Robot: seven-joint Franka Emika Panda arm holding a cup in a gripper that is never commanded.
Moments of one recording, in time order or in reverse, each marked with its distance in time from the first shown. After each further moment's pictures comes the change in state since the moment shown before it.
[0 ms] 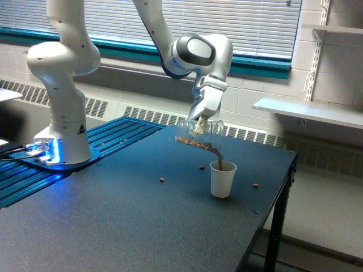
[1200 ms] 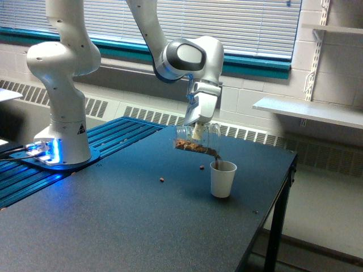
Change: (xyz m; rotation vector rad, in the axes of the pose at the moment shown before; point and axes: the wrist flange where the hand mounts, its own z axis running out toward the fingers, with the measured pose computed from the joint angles) arm -0.012 0.003 0.015 0.112 0.034 -0.005
